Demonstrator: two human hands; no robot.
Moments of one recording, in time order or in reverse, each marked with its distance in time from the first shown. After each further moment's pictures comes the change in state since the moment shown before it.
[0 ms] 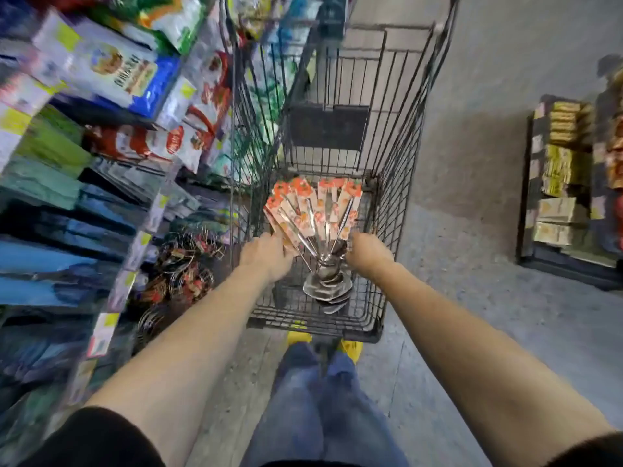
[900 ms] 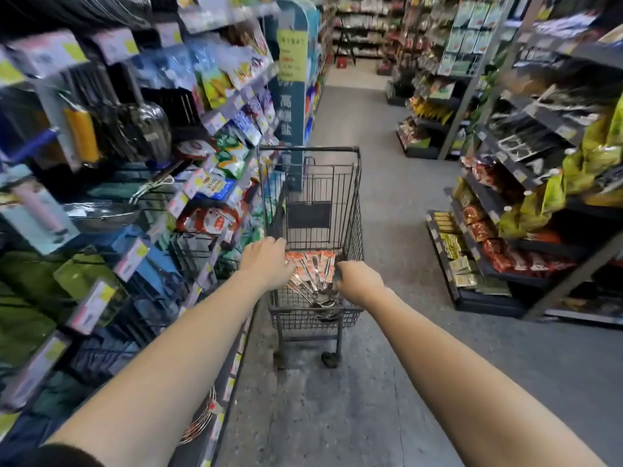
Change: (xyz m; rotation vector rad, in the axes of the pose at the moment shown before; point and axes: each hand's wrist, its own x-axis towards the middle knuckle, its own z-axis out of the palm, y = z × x) left_hand -0.411 -0.108 -0.045 0.103 0.522 0.323; right_hand -0.427 -0.115 0.076 -0.092 0.508 -0.061
